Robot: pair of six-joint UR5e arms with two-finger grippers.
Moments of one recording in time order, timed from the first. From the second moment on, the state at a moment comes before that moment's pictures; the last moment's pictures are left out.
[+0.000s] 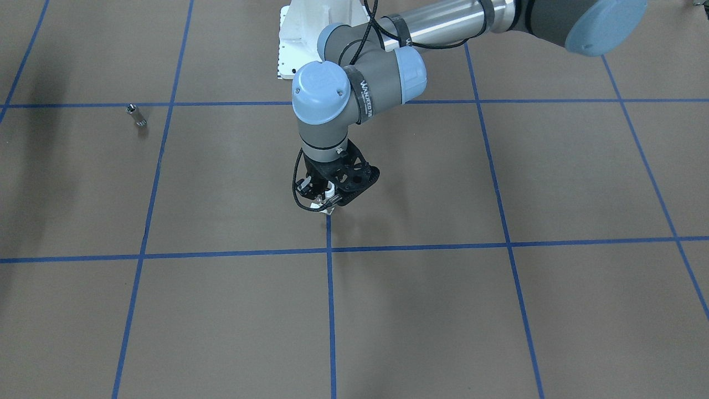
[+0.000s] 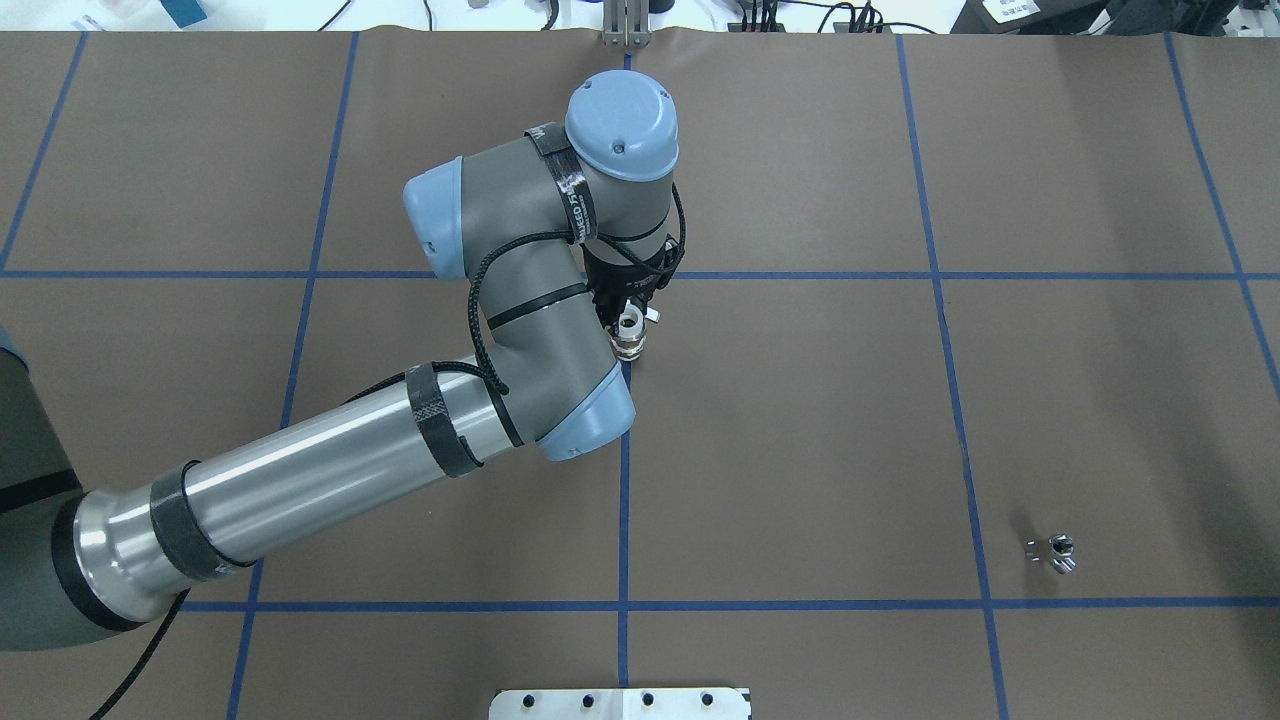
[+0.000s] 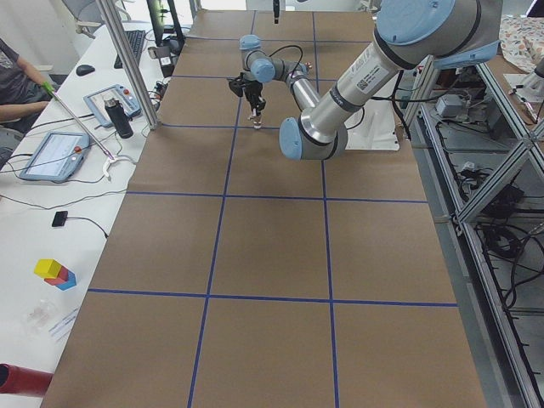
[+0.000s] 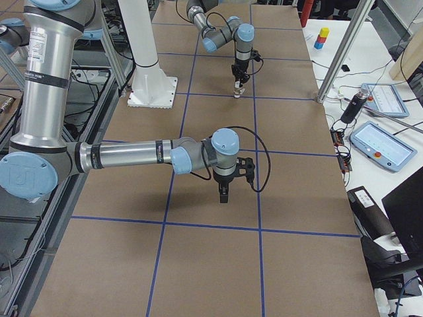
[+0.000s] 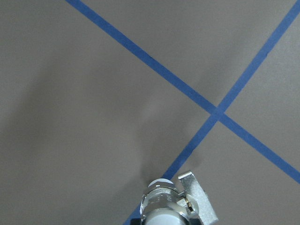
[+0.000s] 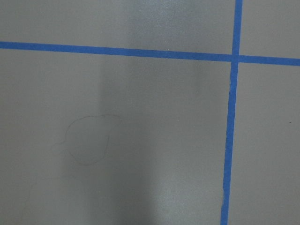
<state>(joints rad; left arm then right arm) -0.59 -2.60 -1.29 -1.52 -1.98 -1.79 1.33 -1.76 1.84 -1.39 2.32 0.29</state>
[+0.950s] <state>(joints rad) -0.59 -2.59 -1.28 -1.55 -1.98 -1.76 1.33 -1.76 1.84 -1.39 2.32 0.29</state>
